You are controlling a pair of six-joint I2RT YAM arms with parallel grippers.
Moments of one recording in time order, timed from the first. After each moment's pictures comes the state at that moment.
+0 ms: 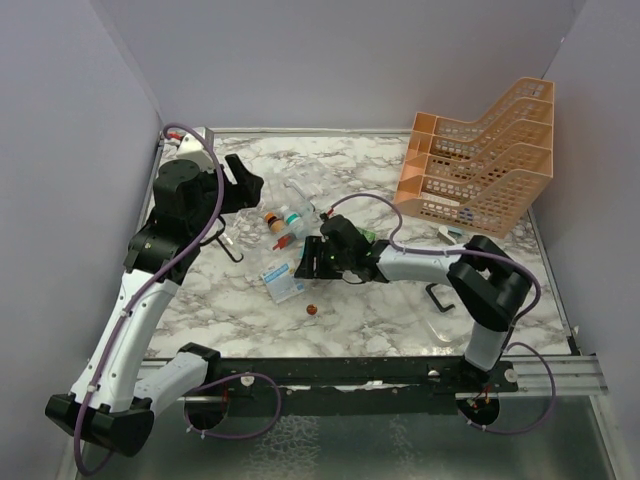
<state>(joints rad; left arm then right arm) -0.31 0.98 1.20 -0.50 0.00 -0.43 0.90 1.79 1.02 0.04 -0.11 0.80</state>
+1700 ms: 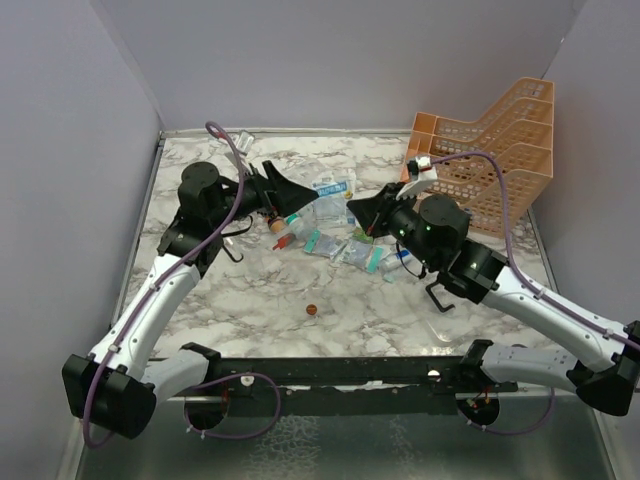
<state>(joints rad) -0.34 1.08 1.05 -0.07 0.58 -0.69 0.90 1.08 1.02 -0.06 0.29 0.55</state>
